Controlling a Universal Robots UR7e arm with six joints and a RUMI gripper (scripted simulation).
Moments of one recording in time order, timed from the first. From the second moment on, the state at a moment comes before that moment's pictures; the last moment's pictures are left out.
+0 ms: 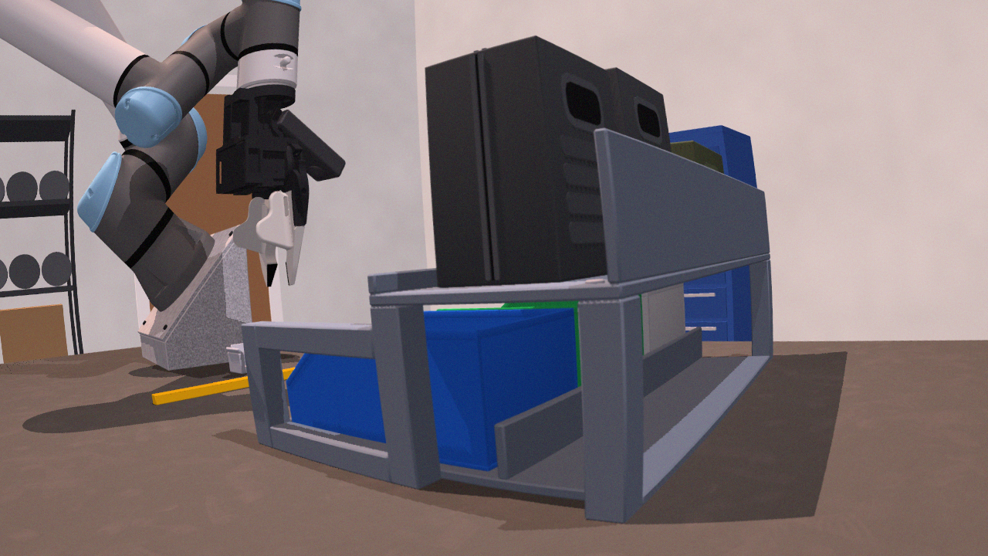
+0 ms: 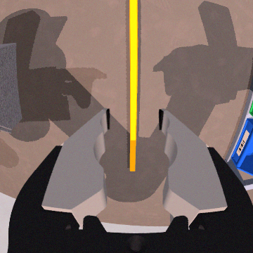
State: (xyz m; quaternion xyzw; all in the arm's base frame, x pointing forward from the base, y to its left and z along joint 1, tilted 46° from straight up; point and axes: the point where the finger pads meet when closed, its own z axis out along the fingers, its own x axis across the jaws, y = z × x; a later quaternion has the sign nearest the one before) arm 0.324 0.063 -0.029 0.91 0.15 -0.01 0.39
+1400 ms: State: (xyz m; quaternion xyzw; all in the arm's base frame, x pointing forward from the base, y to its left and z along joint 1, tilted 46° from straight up) arm 0.324 0.066 -0.026 0.91 0.15 -0.01 0.39
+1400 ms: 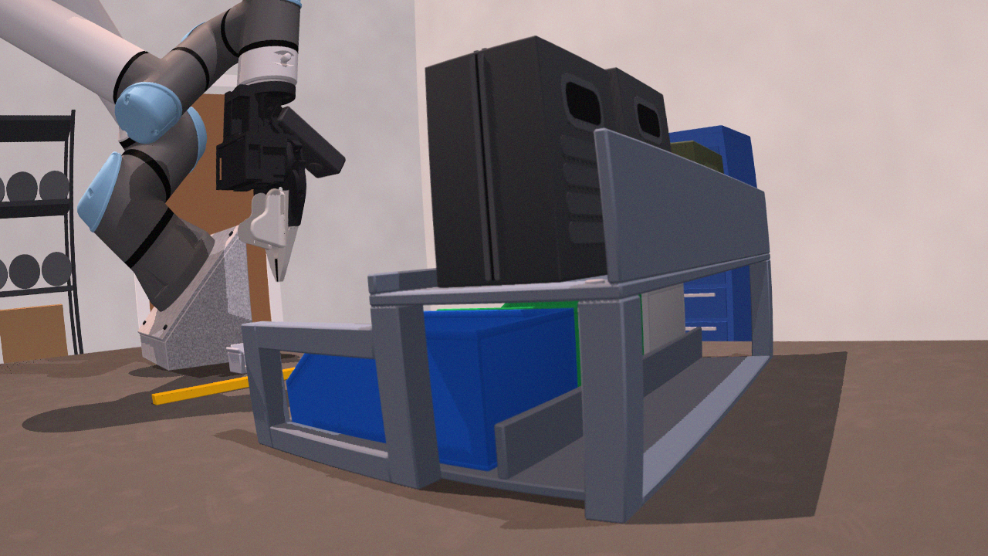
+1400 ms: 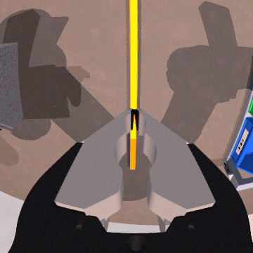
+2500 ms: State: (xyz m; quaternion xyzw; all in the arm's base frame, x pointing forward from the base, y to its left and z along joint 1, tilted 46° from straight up) arm 0.320 0.091 -0.002 0.91 0.15 -0.01 0.39
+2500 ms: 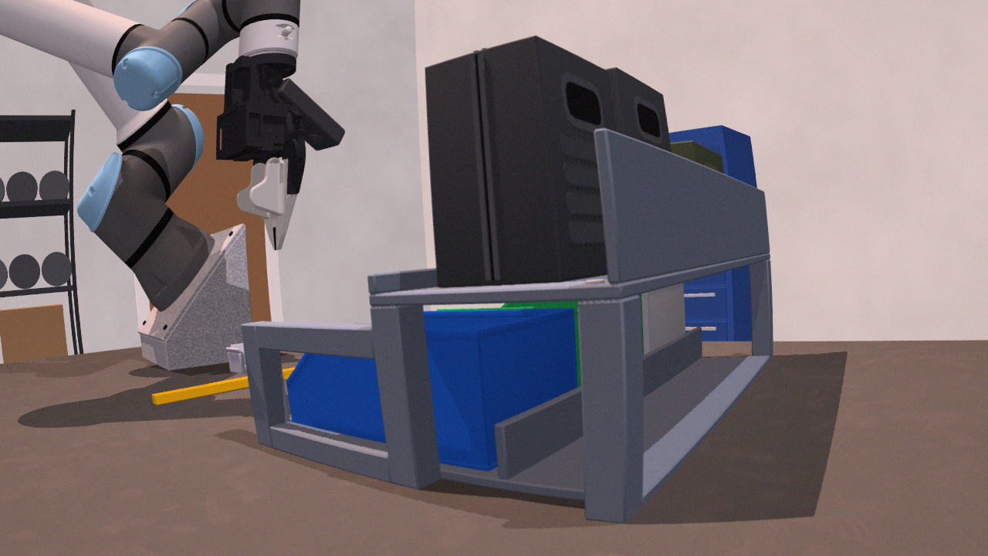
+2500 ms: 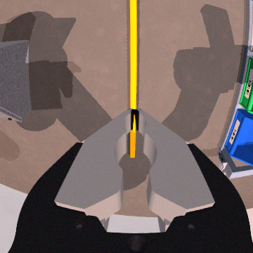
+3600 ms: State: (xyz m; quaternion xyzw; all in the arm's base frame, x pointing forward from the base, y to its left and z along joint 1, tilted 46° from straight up) arm 0.328 0.105 0.008 0.91 0.15 -0.01 0.39
